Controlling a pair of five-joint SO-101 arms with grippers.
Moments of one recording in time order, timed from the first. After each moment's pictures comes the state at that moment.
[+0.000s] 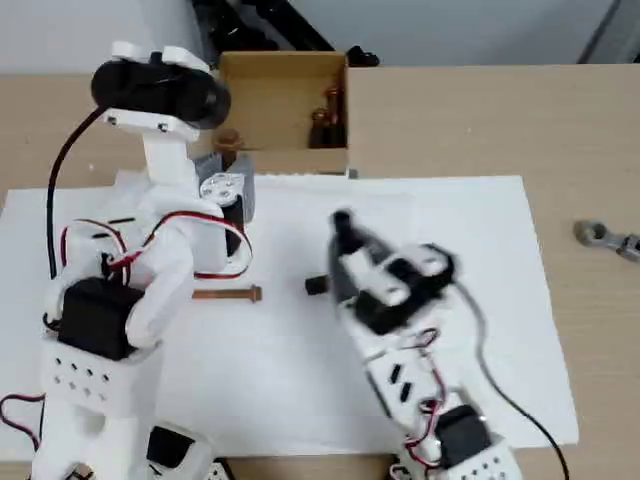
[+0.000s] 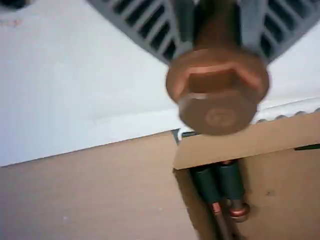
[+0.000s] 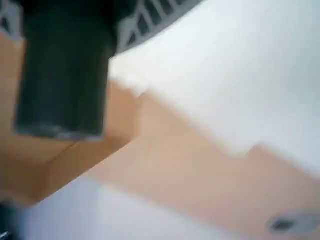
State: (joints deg) left arm 15.0 -39.2 9.6 72.2 12.5; right arm -32.8 -98.9 89.7 23.5 -0.3
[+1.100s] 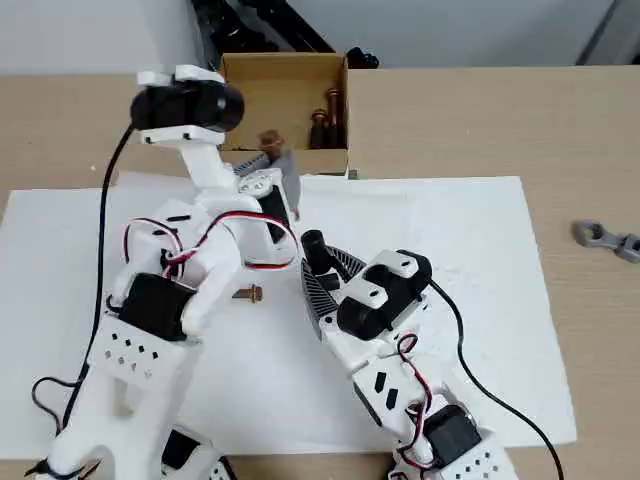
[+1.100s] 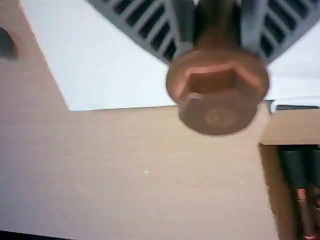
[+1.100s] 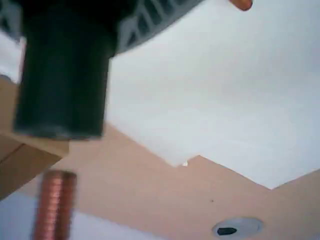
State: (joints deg) left arm 20.6 -39.4 26.9 49.9 30.5; right arm -36.7 -98.9 90.3 23.0 -5.2
